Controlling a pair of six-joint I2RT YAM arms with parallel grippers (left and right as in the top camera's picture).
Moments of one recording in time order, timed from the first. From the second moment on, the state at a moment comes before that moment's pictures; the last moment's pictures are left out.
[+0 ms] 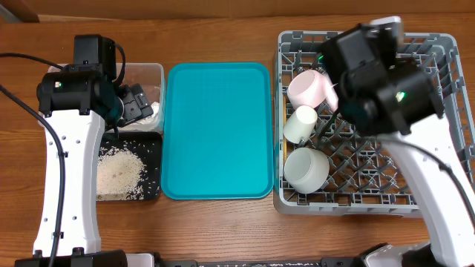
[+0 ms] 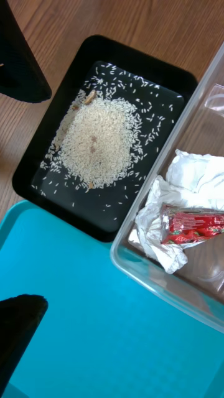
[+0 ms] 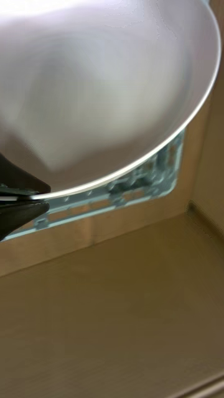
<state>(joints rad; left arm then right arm) 0.04 1.54 1.65 -1.38 -0.18 -0.44 0.41 1.57 1.88 -1.49 0.97 0.31</state>
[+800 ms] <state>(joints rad) 0.04 1.54 1.65 -1.38 -0.18 -0.44 0.24 1.79 1.76 -1.45 0.80 0.37</state>
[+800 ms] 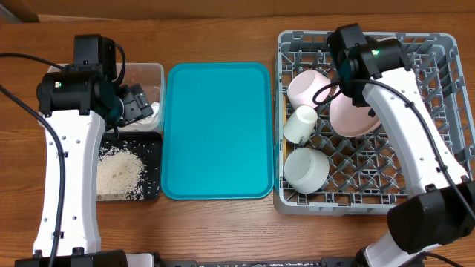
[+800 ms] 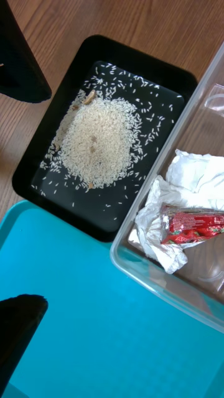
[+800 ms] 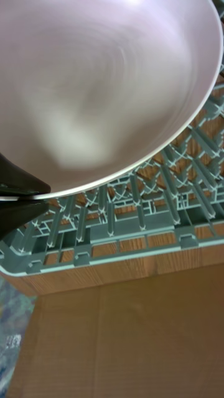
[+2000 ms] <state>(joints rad) 0.04 1.54 1.65 -1.38 -0.18 -0.44 0.06 1.79 1.76 -1.36 0.44 0.45</state>
